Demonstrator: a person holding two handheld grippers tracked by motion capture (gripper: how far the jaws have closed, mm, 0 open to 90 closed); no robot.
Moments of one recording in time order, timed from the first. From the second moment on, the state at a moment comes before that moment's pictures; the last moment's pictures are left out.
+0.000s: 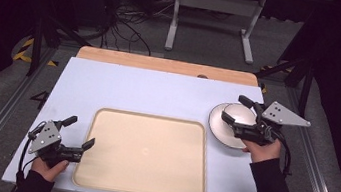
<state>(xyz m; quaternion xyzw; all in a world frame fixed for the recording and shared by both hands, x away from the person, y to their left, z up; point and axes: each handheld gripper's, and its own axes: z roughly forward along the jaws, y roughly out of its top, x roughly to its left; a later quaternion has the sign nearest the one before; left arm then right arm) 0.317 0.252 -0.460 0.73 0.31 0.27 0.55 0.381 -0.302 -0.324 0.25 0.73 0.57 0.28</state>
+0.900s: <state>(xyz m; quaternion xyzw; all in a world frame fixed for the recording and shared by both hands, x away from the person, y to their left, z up) 0.317 0.252 -0.460 0.73 0.31 0.27 0.55 0.401 -0.352 -0.315 0.32 0.72 0.52 0.33</state>
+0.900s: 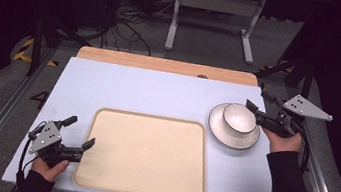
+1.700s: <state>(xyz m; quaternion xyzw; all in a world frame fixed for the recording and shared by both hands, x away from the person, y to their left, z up) 0.317 0.252 -0.460 0.73 0.31 0.27 0.55 0.444 -0.352 -0.304 0.43 0.79 0.35 0.26</state>
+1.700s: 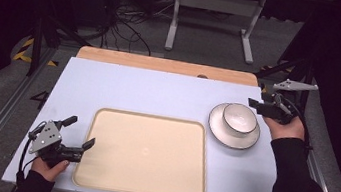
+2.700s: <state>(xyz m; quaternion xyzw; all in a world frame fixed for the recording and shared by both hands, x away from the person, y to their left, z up) 0.317 0.252 -0.460 0.73 0.31 0.27 0.55 0.493 -0.362 -0.340 0.53 0.81 0.20 0.15</state>
